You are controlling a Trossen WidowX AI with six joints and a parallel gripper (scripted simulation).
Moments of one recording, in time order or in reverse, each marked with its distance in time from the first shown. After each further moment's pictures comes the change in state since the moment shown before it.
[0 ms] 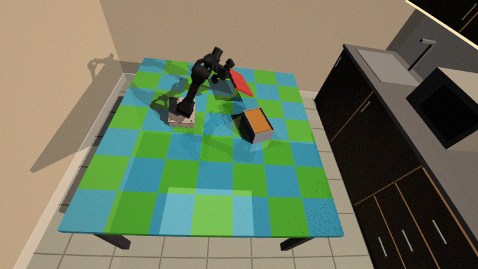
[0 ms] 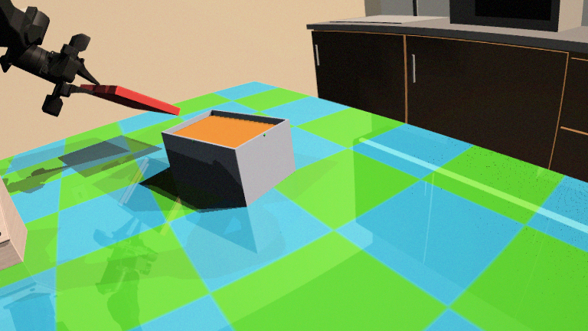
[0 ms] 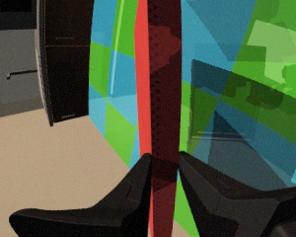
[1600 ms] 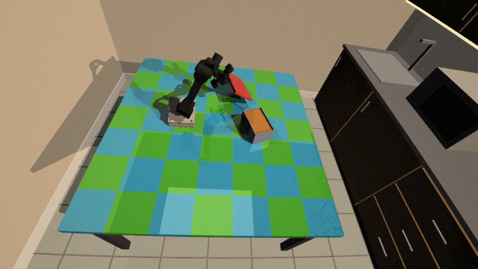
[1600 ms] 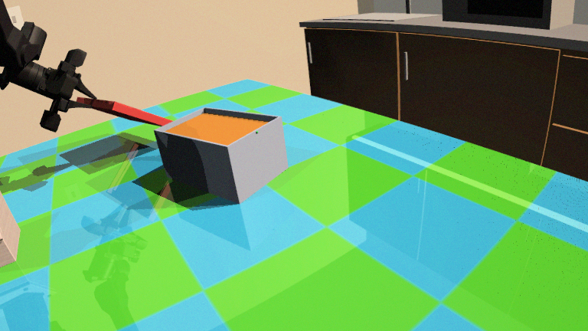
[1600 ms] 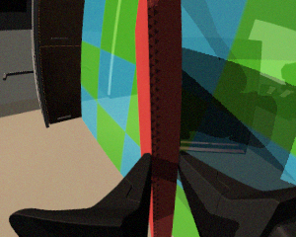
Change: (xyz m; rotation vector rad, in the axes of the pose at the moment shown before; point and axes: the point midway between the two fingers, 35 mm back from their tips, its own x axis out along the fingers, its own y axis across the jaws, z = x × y) arm 0.025 -0.029 0.001 -0.001 -0.003 0.001
